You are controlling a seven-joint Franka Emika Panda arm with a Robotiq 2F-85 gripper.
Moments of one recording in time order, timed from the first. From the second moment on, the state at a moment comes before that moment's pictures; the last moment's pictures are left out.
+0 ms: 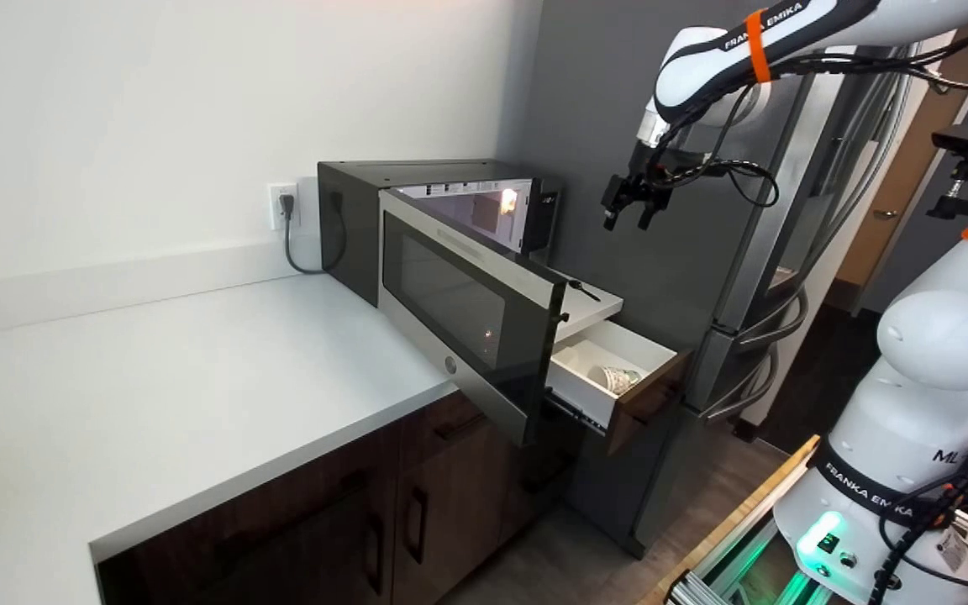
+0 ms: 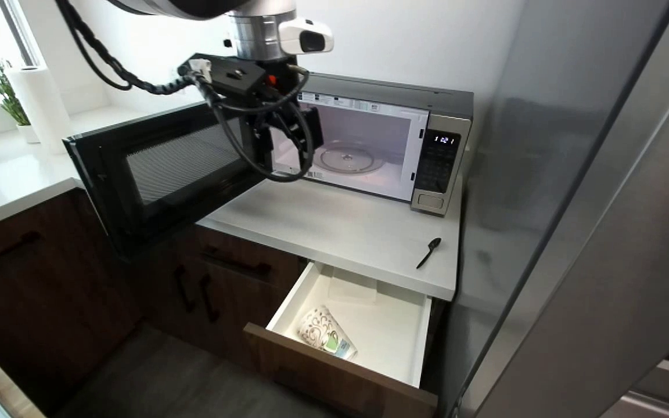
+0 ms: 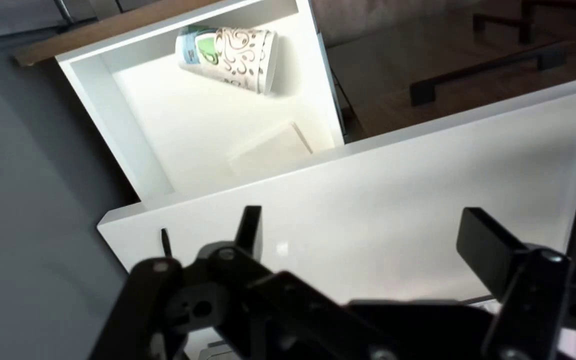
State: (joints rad) arm -0.07 -0.27 -0.09 -2.37 -0.03 2.28 0.01
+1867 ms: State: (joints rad) arm -0.29 0.46 -0.12 -1.86 0.17 2.69 -0.22
